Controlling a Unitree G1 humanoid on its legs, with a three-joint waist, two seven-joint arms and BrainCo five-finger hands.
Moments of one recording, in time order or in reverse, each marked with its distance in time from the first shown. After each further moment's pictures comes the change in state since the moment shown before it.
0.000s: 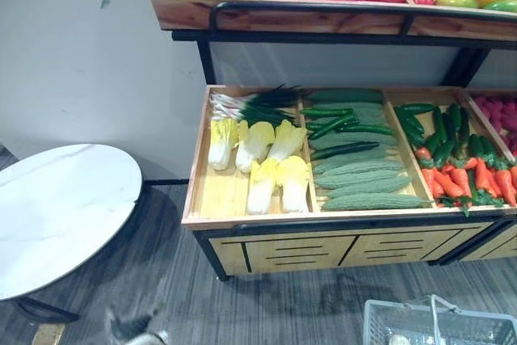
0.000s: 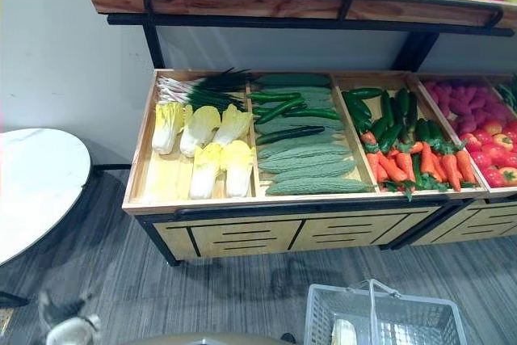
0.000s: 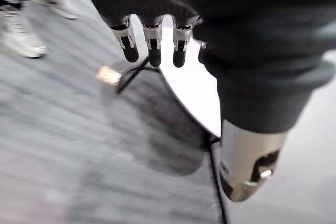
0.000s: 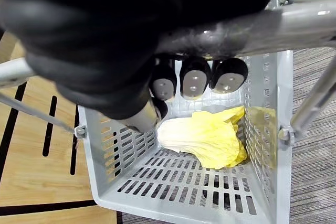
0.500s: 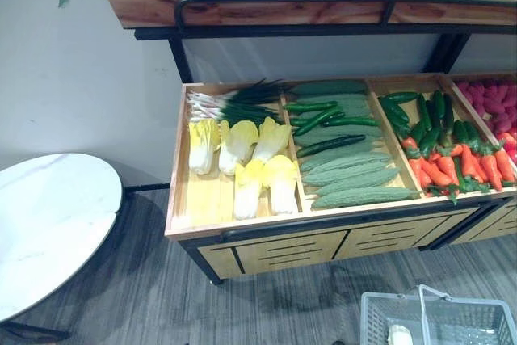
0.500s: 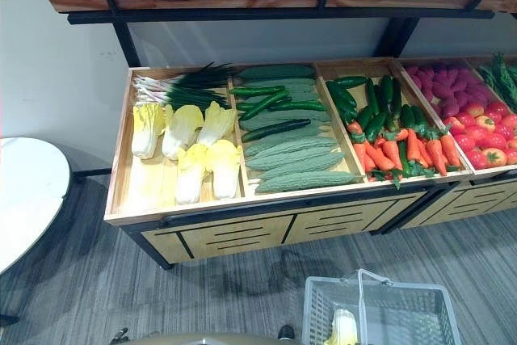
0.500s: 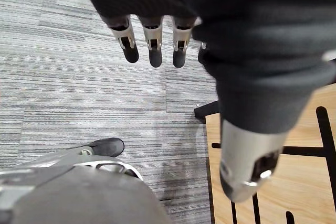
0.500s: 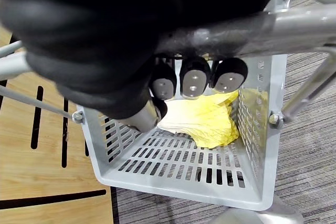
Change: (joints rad) left arm -0.004 -0.030 -0.180 0.260 -0.014 -0.013 -0.215; right arm -0.064 -0.004 0.039 0.077 -0.010 -0.004 0.006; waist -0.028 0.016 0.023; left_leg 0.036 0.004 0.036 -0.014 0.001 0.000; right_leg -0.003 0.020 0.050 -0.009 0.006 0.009
